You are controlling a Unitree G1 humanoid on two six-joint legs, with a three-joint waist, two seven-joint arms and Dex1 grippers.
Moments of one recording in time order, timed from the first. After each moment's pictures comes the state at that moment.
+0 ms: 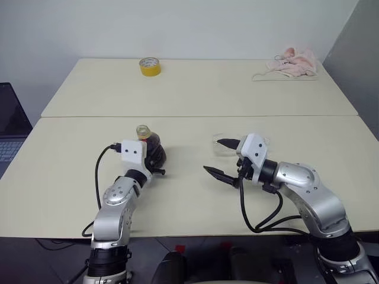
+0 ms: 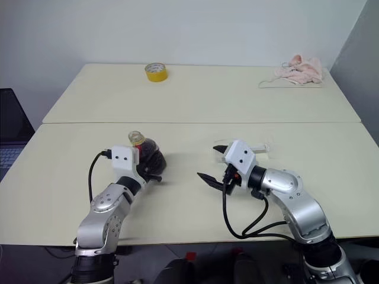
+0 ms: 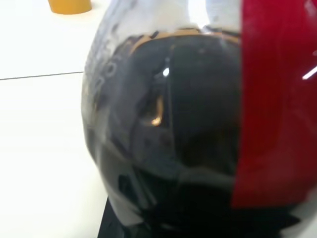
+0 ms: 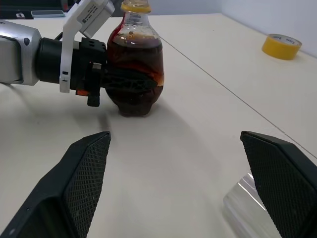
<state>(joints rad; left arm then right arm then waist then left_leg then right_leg) -0.16 0.21 0.13 -0.21 -0.19 0.44 -0.25 -0.32 -0.44 0.22 -0.51 0.25 0.57 0.68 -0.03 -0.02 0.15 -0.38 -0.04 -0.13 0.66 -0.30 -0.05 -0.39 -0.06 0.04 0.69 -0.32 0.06</state>
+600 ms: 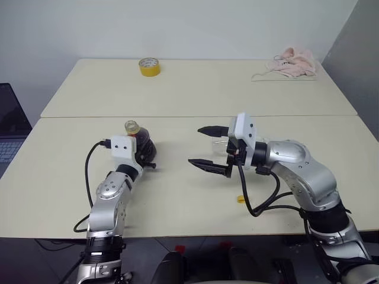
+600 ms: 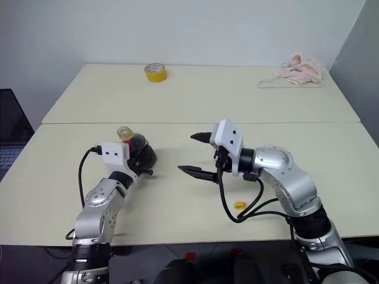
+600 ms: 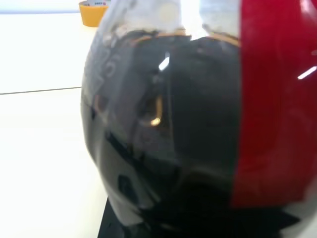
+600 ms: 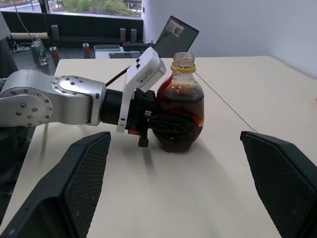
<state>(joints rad) -0.23 0.27 0.16 -0.02 -0.19 0.27 -0.25 -0.57 -0.41 0.25 -0.36 0.38 0.55 0.83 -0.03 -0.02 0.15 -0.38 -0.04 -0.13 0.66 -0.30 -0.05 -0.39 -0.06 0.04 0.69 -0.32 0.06</state>
